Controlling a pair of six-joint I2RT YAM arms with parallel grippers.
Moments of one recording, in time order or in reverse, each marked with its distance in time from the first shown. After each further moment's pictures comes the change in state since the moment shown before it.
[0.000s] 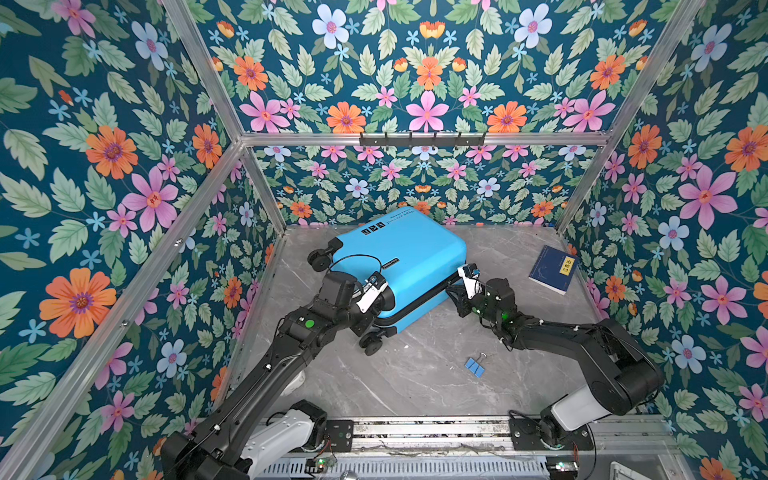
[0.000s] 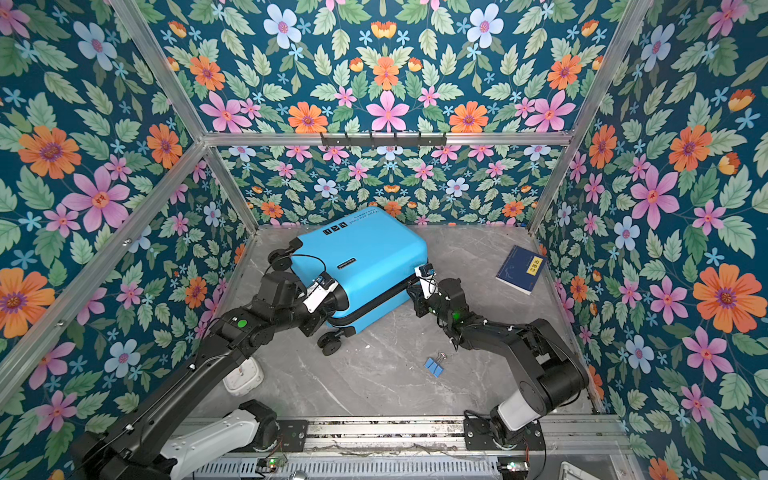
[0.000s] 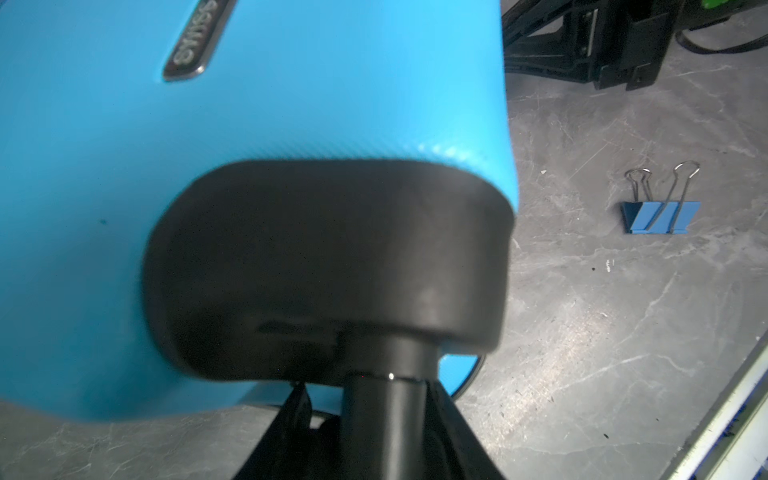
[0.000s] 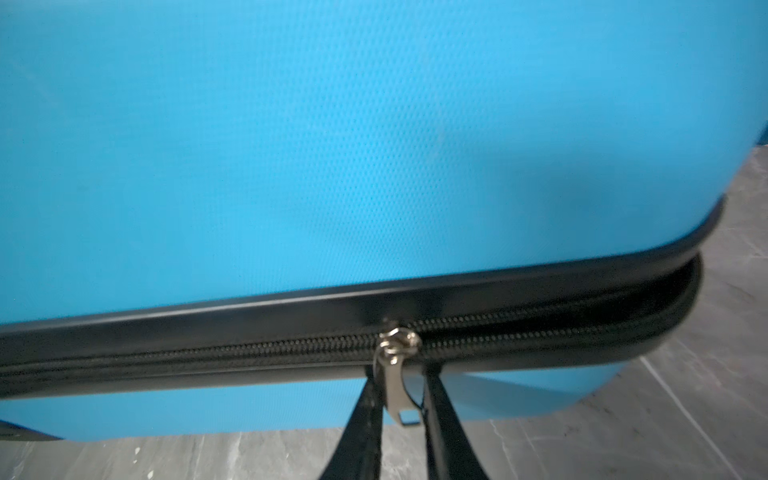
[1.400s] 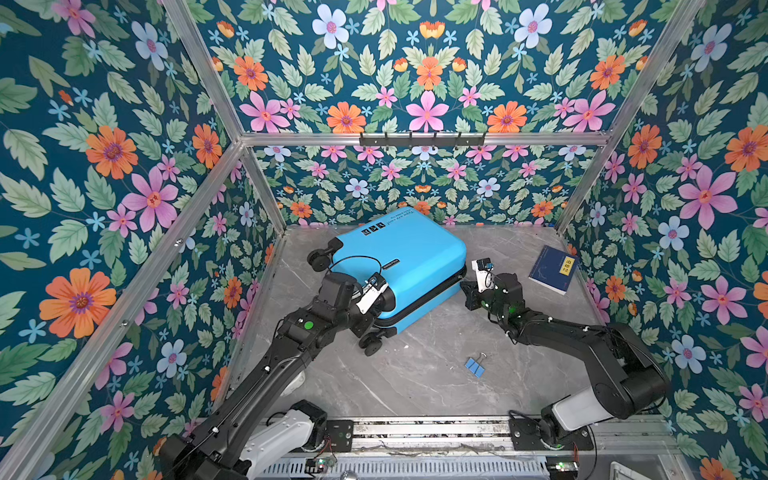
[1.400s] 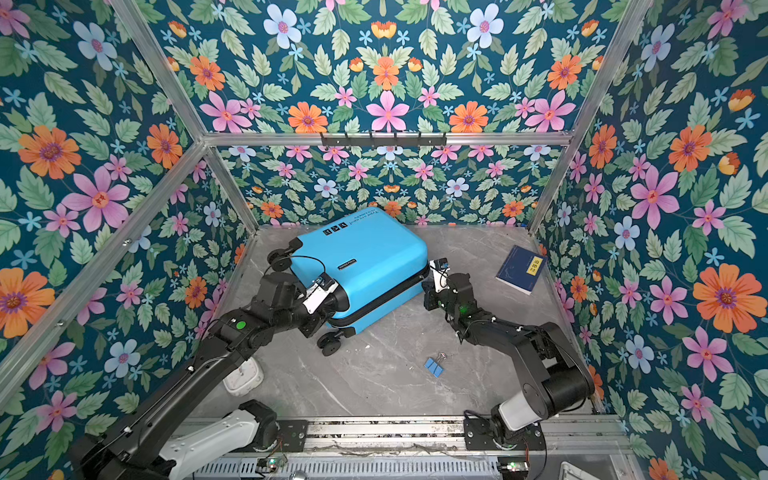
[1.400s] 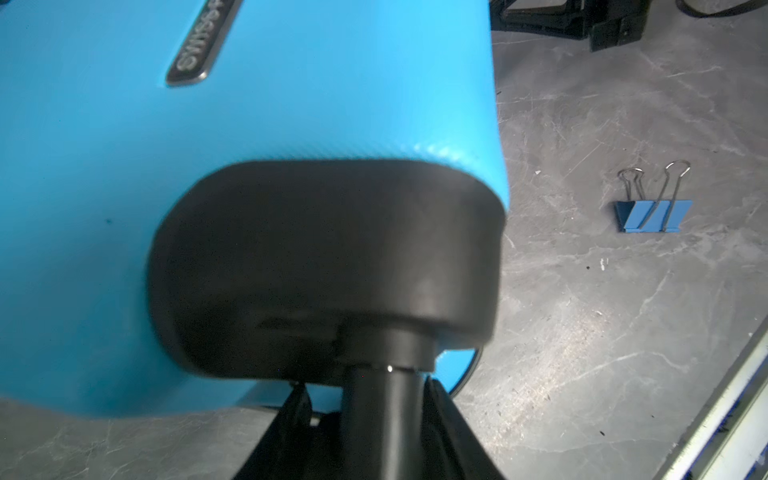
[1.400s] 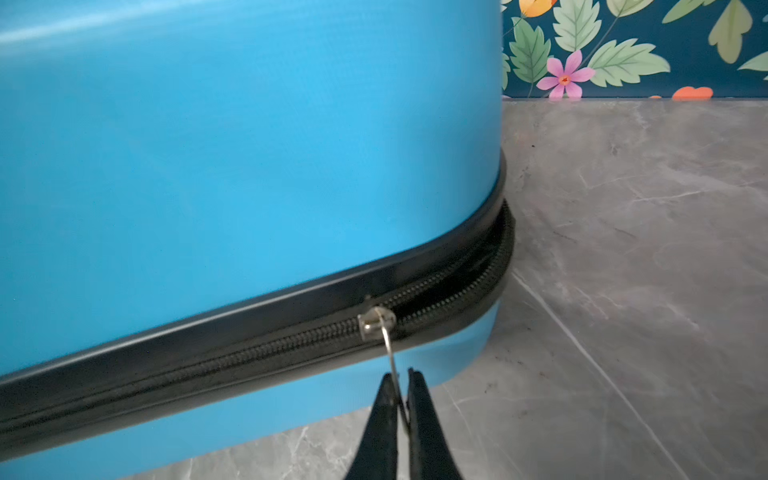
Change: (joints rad) left arm -0.001 -0.012 -0.006 0.000 0.005 0.000; right arm -0.089 -0.030 0.027 -0.128 0.069 0.083
